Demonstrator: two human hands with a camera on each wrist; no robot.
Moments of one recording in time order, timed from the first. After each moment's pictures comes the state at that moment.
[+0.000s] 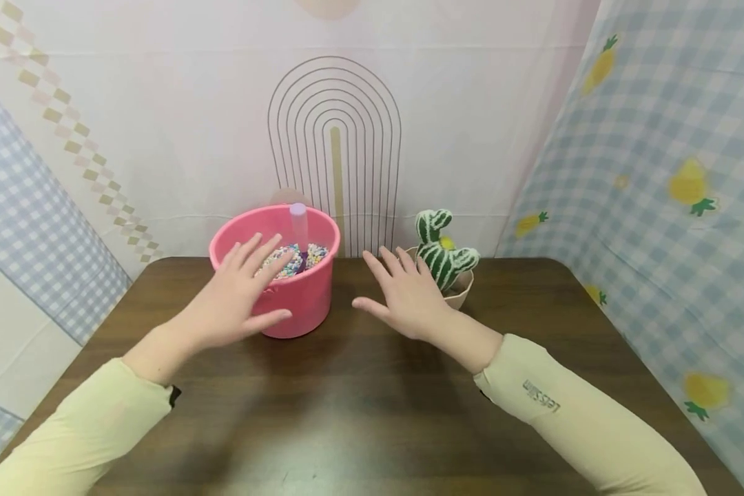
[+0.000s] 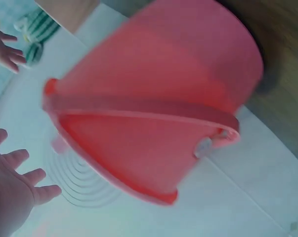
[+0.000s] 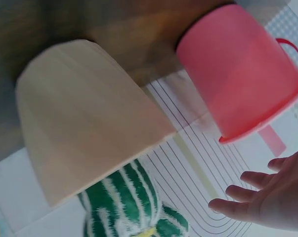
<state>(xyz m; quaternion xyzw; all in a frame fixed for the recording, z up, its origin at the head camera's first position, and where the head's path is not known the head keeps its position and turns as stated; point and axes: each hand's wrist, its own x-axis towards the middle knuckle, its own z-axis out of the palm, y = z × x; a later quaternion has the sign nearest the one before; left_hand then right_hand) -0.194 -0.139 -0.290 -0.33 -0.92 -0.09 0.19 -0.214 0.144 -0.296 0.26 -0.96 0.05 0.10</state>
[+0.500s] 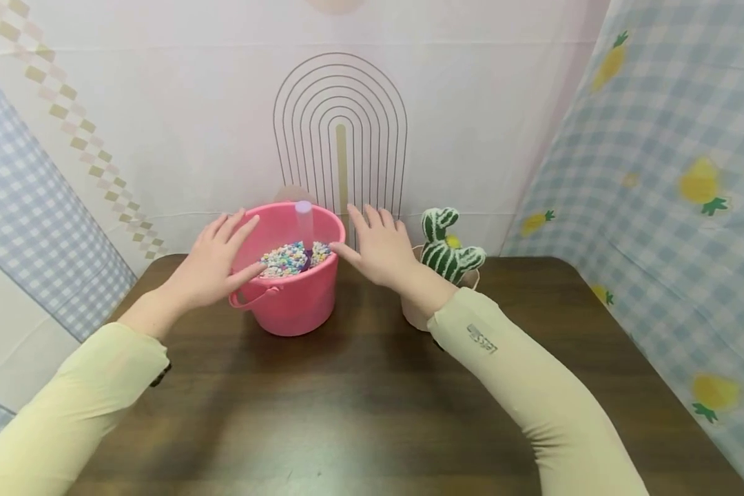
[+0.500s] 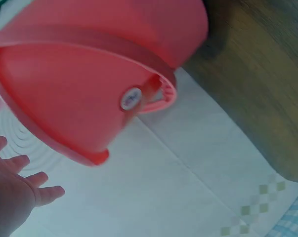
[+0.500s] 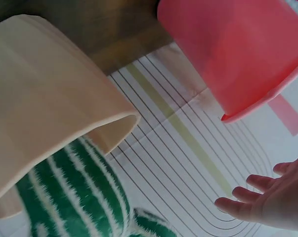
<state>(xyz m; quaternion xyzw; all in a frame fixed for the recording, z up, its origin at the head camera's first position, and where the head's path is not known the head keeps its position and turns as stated) -0.238 -0.182 -0.284 -0.21 -0.96 -0.12 0.14 -0.269 0.095 -0.267 0.20 -0.97 0.10 0.09</state>
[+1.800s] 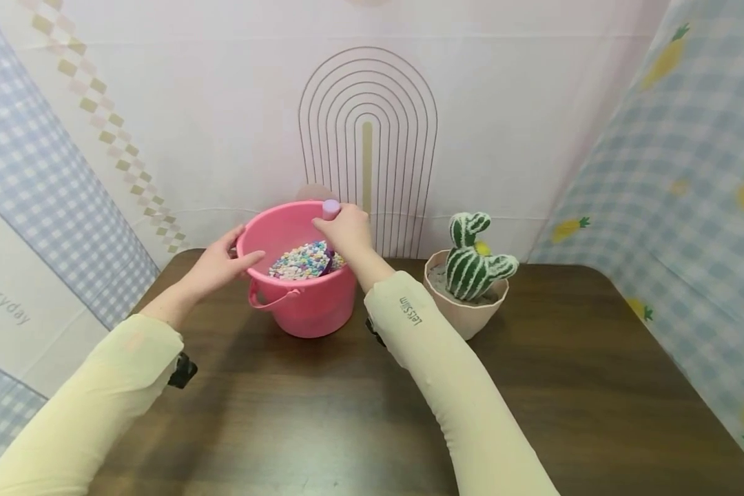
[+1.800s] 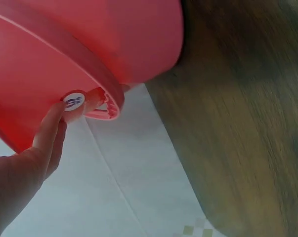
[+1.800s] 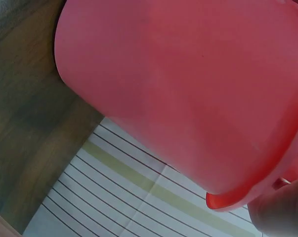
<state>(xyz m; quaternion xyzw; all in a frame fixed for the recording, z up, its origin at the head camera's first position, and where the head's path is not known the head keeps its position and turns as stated) -0.268 -0.221 -0.310 -0.03 -0.89 -0.46 -0.01 -0.317 0.002 -0.274 0.05 -0.90 0.42 0.04</state>
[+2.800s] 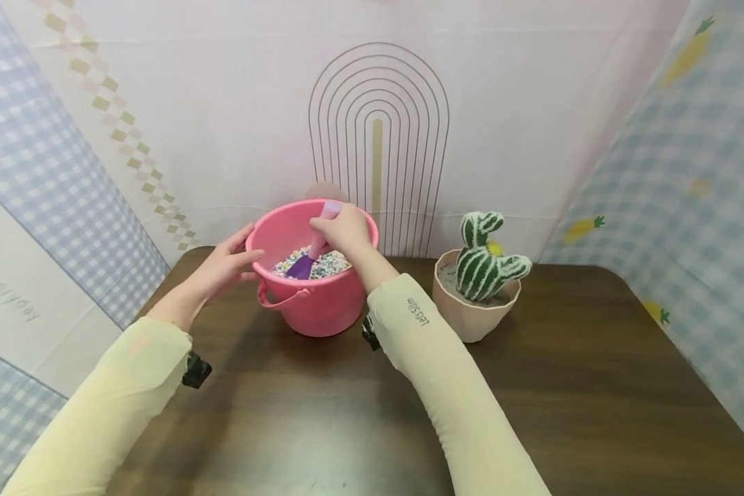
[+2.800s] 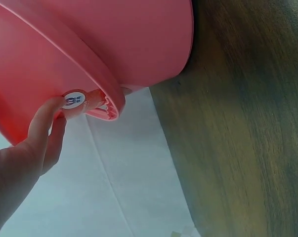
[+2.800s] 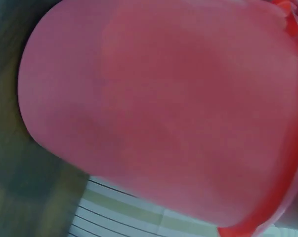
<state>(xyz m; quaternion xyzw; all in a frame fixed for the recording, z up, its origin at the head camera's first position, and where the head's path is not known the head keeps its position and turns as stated) -0.266 -0.223 -0.314 -0.01 -0.77 -0.63 -0.07 -0.320 -0.009 -0.279 0.09 -0.81 0.57 -0.06</state>
